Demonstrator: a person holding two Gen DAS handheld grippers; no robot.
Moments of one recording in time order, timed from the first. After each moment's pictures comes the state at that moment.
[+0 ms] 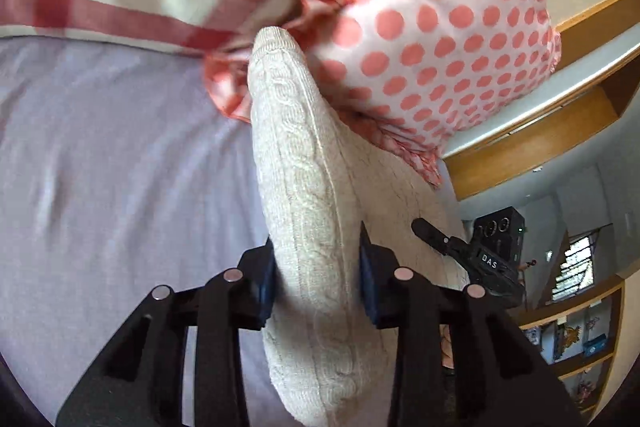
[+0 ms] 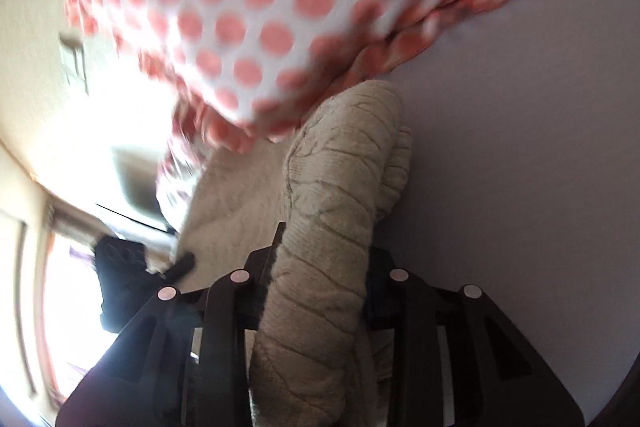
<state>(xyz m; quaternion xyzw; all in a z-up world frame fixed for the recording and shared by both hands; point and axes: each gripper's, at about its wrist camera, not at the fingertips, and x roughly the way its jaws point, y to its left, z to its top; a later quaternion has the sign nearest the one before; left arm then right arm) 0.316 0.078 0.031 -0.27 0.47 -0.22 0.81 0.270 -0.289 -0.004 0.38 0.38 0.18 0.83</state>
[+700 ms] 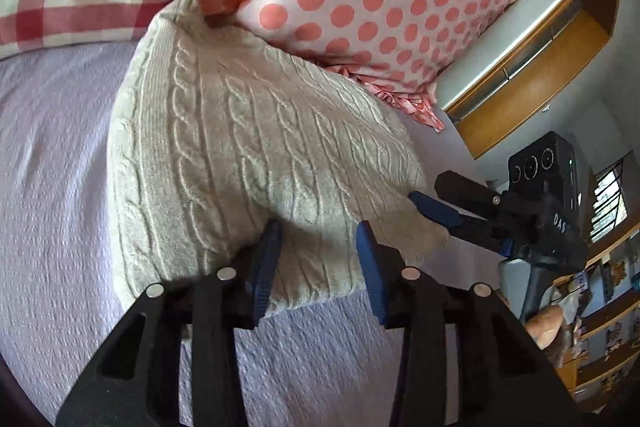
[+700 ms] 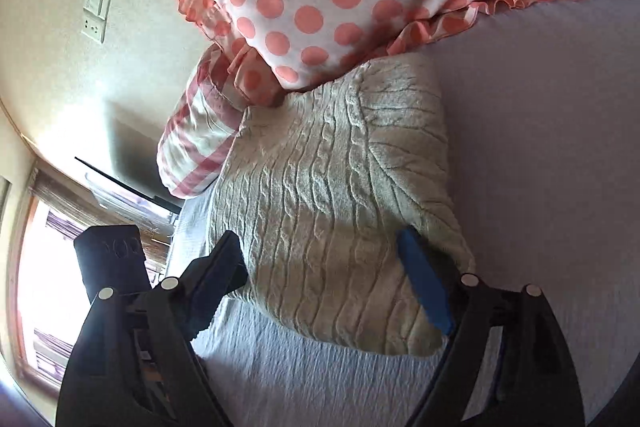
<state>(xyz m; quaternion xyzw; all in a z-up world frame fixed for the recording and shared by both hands) 0.258 -0.011 0.025 -0.16 0.45 -0.25 0.84 0.207 -0.248 0.027 0.34 0.37 0.18 0.85</state>
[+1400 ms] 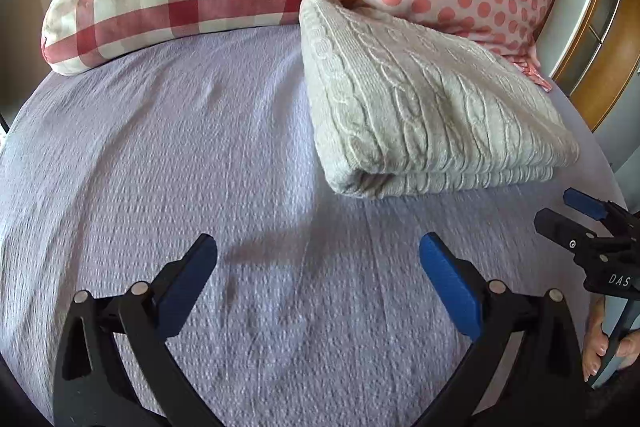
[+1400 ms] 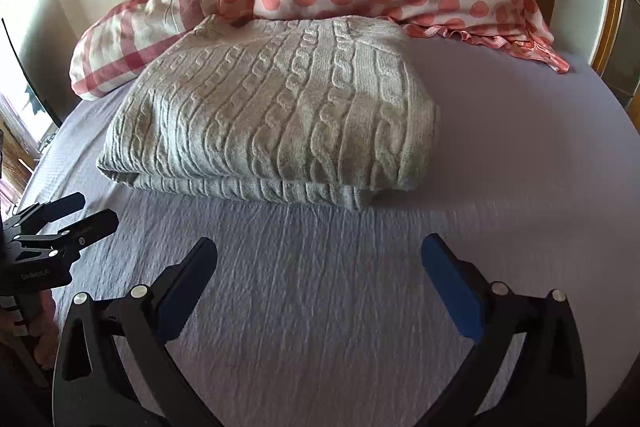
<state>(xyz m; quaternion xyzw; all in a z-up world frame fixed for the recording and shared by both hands) 0.187 0.048 0.003 -0.02 0.46 -0.06 0.88 0.146 -0.169 -0.008 0.08 0.40 0.00 0.91</state>
